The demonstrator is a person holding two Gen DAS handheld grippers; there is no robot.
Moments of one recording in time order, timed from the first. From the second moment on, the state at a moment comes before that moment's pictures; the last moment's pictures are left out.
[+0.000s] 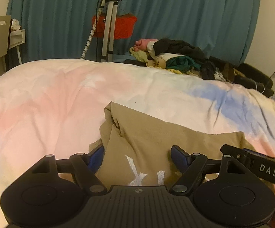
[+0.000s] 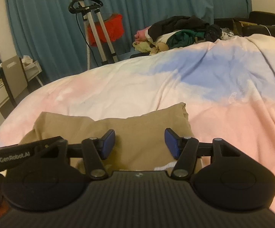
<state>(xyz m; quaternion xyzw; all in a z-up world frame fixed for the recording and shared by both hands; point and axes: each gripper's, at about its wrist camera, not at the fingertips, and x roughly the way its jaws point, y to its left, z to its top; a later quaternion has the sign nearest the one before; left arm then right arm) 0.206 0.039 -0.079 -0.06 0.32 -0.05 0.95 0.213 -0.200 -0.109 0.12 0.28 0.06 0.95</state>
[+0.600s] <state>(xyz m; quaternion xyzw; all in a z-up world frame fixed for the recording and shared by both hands) 0.142 0.037 -0.069 -0.07 0.36 -0.06 0.93 0.162 -0.196 -0.100 0.08 0.30 0.06 0.95</state>
